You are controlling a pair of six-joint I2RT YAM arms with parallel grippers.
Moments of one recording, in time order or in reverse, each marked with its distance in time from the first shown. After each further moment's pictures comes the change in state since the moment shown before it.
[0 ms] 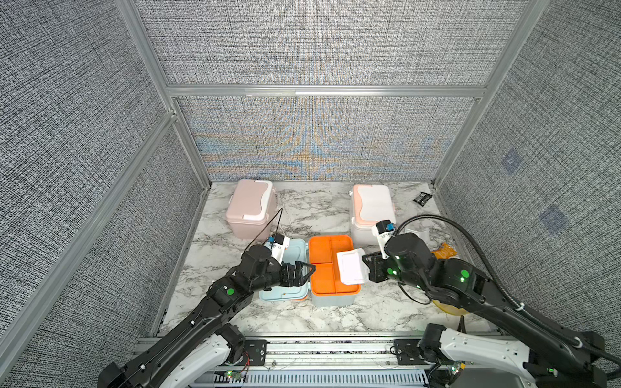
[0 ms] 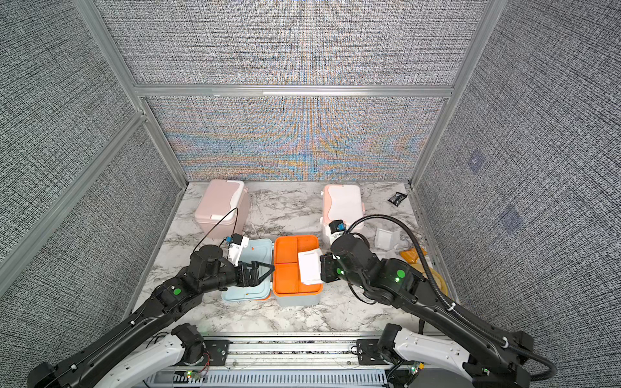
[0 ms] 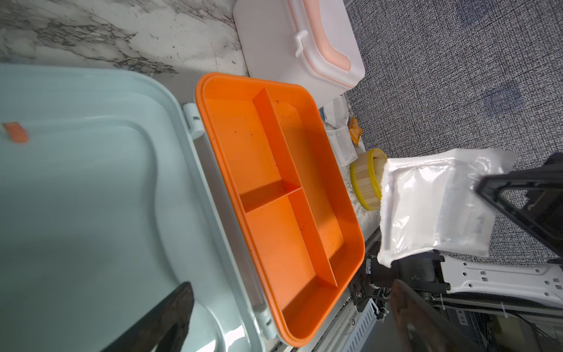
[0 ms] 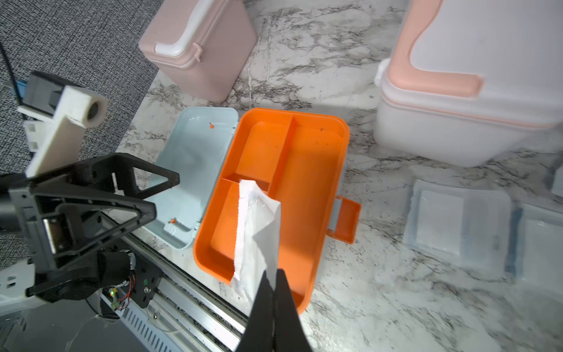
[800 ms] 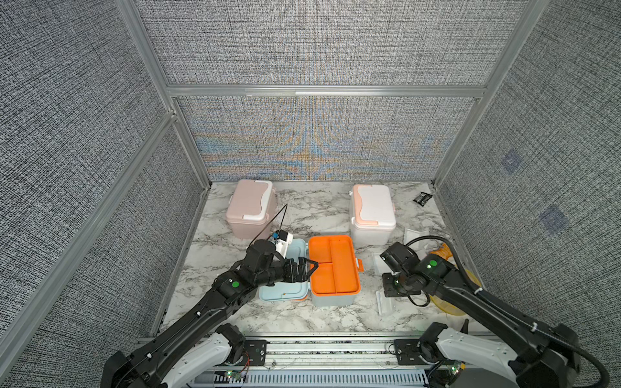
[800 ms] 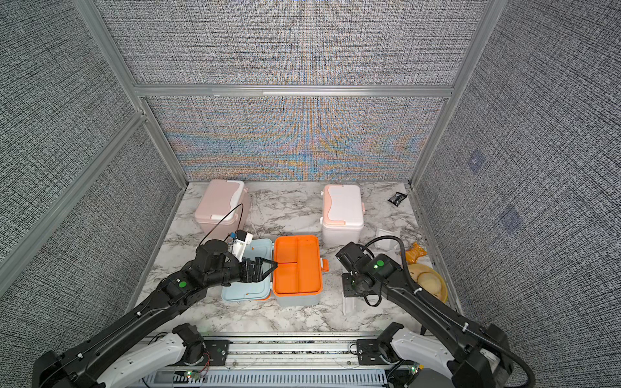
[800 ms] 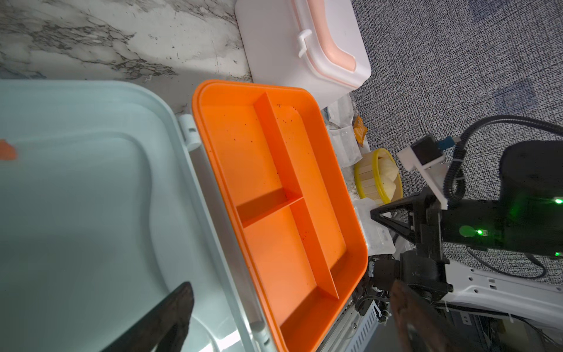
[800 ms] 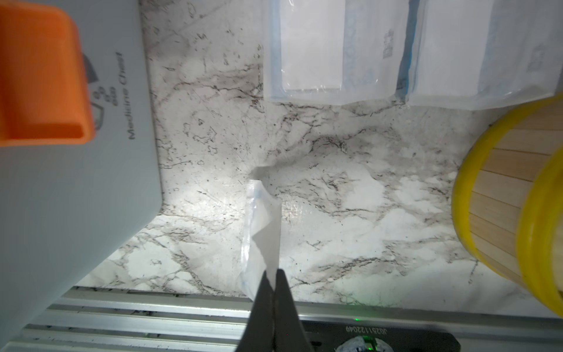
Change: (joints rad) left arm 0.000 0.085 0.046 0.001 0.000 0.014; right arm -0.262 0.187 -0.241 -0.223 -0.053 -0.008
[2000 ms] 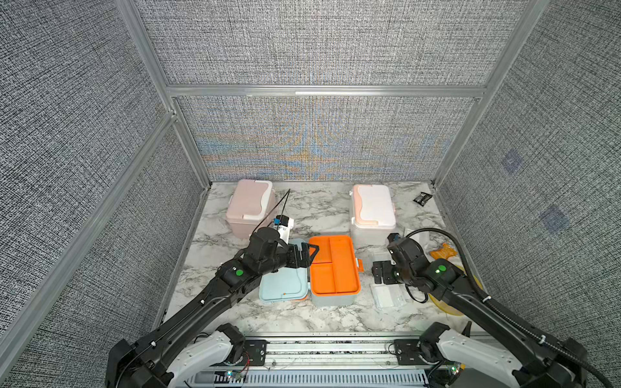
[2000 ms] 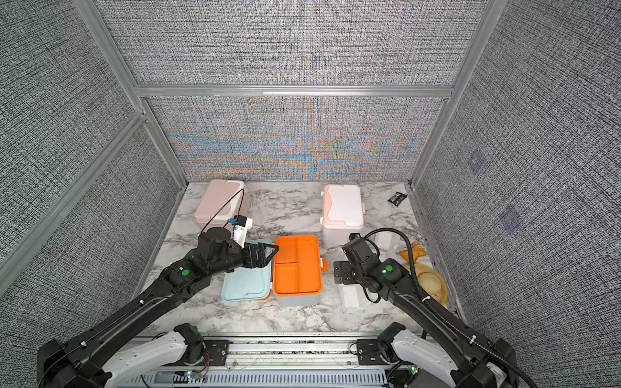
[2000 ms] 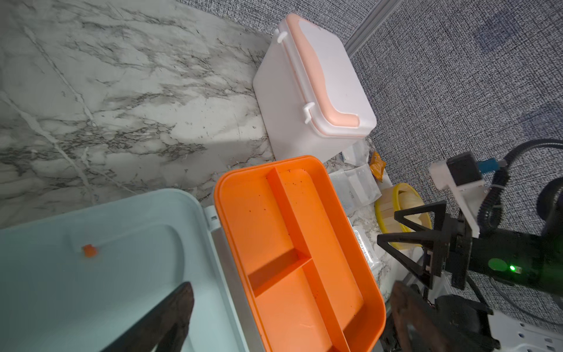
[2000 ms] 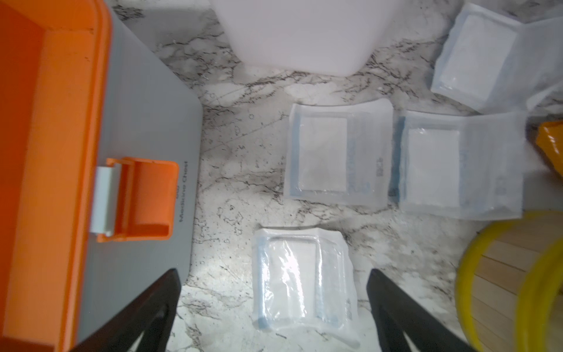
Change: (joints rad) left arm 0.000 0.095 0.147 0.010 -0.169 0.108; right arm -0.058 -0.126 -0.076 0.323 -0.007 -0.164
